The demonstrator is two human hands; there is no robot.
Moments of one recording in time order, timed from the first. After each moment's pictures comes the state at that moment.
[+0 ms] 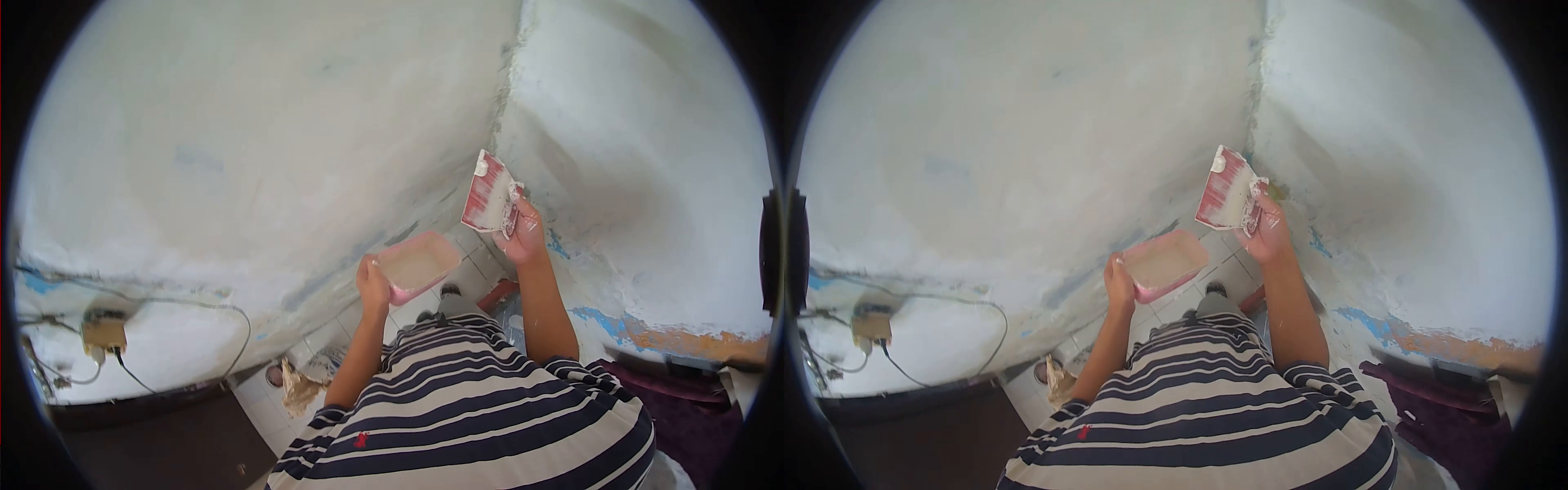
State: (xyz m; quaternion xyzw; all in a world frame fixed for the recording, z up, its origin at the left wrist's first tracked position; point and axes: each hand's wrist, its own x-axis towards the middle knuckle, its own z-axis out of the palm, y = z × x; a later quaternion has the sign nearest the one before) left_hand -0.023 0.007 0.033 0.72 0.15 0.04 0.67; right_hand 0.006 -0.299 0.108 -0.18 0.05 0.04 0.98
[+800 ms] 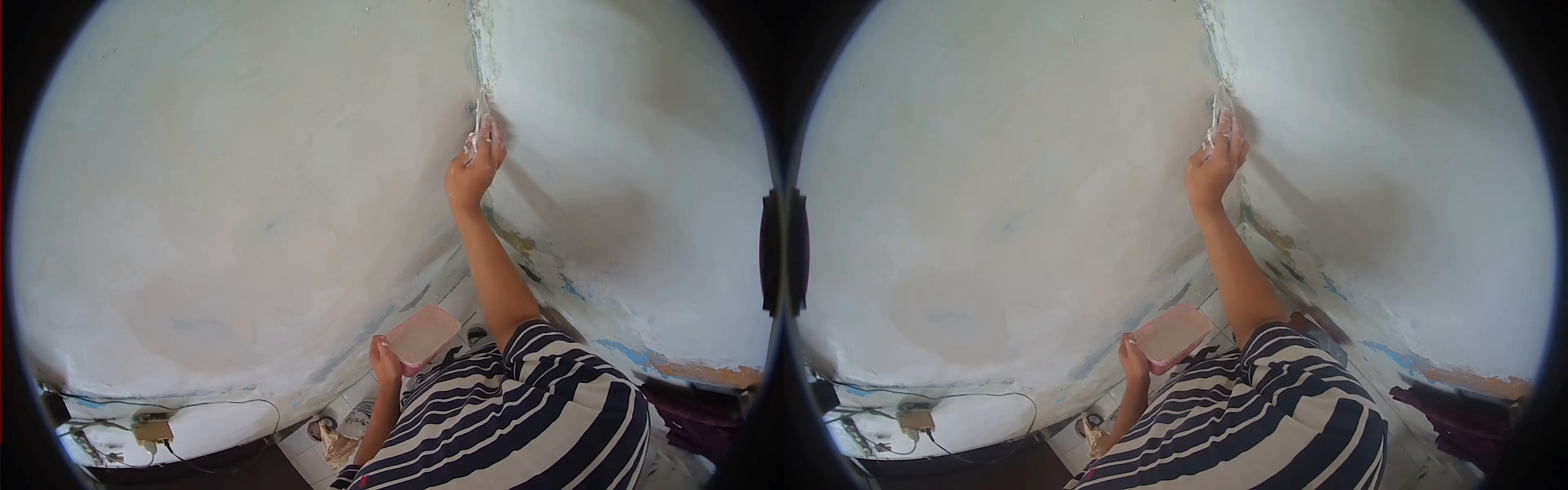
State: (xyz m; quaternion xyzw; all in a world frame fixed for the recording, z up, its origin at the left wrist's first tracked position) left_hand 0.002 -0.004 0.006 0.78 0.19 0.05 0.60; right_hand 0.252 -0.303 0.170 -0.71 0.21 -0.59 0.34
